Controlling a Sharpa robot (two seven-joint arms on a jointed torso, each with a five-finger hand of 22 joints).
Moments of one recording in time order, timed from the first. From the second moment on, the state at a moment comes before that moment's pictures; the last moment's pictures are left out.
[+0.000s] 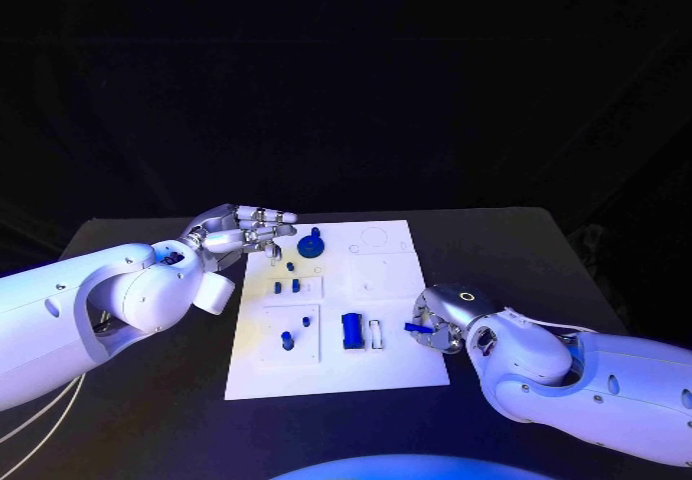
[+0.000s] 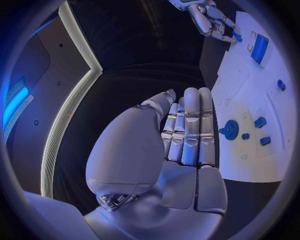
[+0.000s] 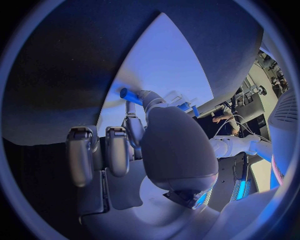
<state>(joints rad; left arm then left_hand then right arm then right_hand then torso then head) 1.18 -0.94 -0.01 1.60 -0.10 -0.16 0.17 1.47 -0.16 0.38 0.08 0.17 1.02 0.18 0.07 0.11 1.12 0.11 0.18 0.15 1.19 0.03 0.89 0.39 0.17 0.98 0.11 0.89 0.57 0.96 -0.96 -0.12 1.82 -1.80 -0.37 -0.65 1.43 -0.16 0.19 0.23 0.47 1.10 0.05 0.24 0.49 1.42 -0.02 1.18 1.31 1.47 -0.08 1.50 1.31 0.01 1.47 0.03 1.51 1.31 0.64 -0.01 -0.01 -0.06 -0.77</state>
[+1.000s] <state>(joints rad) 1.18 -0.94 -0.01 1.60 -0.10 -0.15 0.16 1.47 -0.16 0.38 0.08 0.17 1.02 0.18 0.07 0.11 1.12 0.11 0.18 0.15 1.19 0.03 0.89 0.39 0.17 0.98 0.11 0.89 0.57 1.01 -0.89 -0.12 1.85 -1.54 -0.47 -0.65 1.32 -0.19 0.26 0.25 0.51 1.11 0.04 0.26 0.51 1.44 -0.03 1.21 1.31 1.47 -0.08 1.51 1.31 0.01 1.47 0.03 1.55 1.31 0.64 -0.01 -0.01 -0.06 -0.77</state>
